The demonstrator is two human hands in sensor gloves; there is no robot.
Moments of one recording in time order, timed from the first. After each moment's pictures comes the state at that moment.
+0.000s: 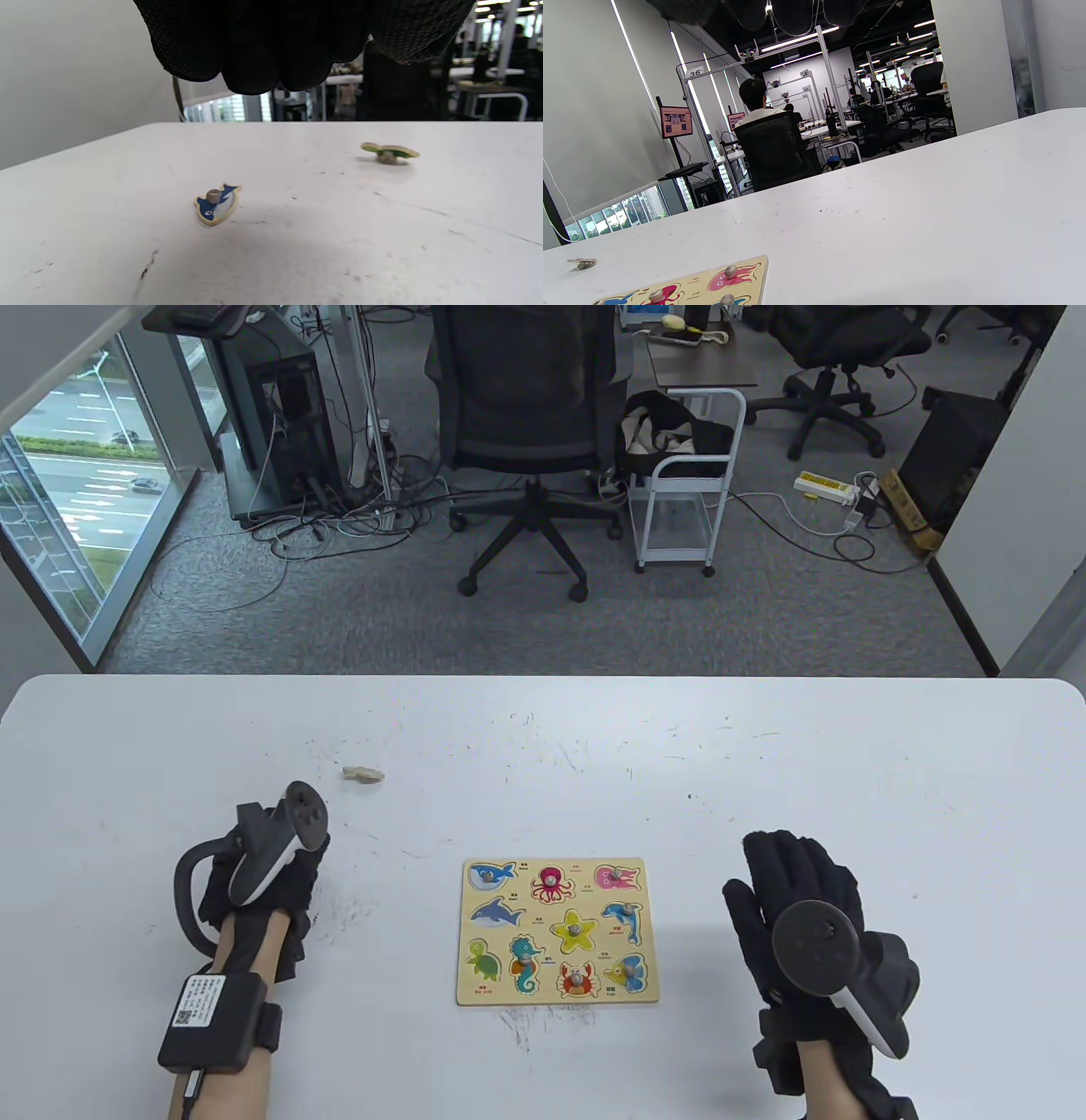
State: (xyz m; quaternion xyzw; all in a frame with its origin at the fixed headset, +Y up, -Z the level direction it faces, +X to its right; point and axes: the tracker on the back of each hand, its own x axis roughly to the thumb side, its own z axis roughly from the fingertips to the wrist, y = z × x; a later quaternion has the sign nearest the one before) left_hand -0.308 -0.678 -0.392 -0.04 0.21 -0.03 0.98; right_hand 0.216 -0.641 -0.266 -0.04 -0.08 0.98 0.16
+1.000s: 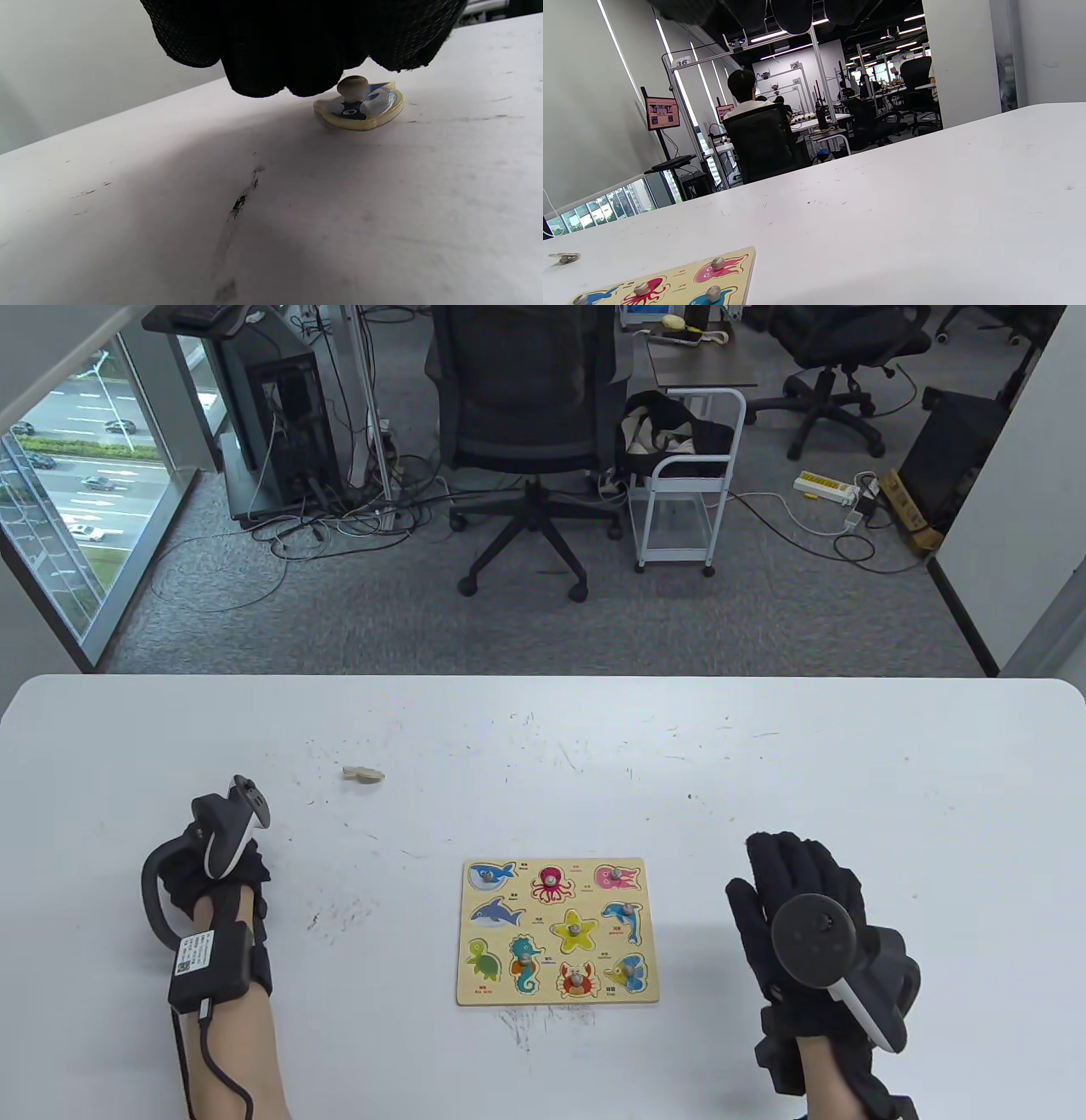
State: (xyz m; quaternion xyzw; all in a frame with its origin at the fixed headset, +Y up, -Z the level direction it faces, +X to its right) left_hand -0.382 -0.763 -0.446 -0.11 0.35 -0.10 0.92; right_hand 0.218 -0.641 -0.268 -0.06 -0.07 0.98 0.15
